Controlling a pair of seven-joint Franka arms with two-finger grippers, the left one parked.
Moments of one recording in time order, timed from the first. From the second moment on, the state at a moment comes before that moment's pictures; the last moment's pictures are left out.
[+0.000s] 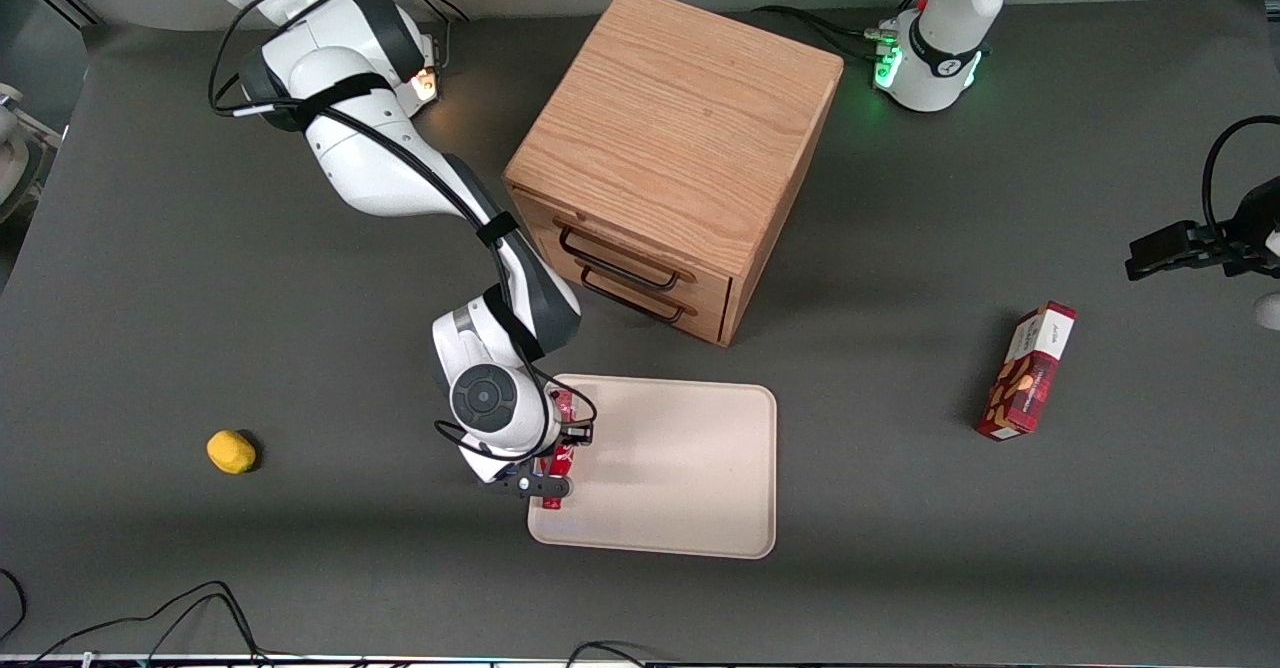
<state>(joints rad) 0.46 1.09 0.01 -0.95 0.03 2.03 0.55</state>
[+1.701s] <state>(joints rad) 0.36 0.54 0.03 -1.36 0.02 1.83 0.55</state>
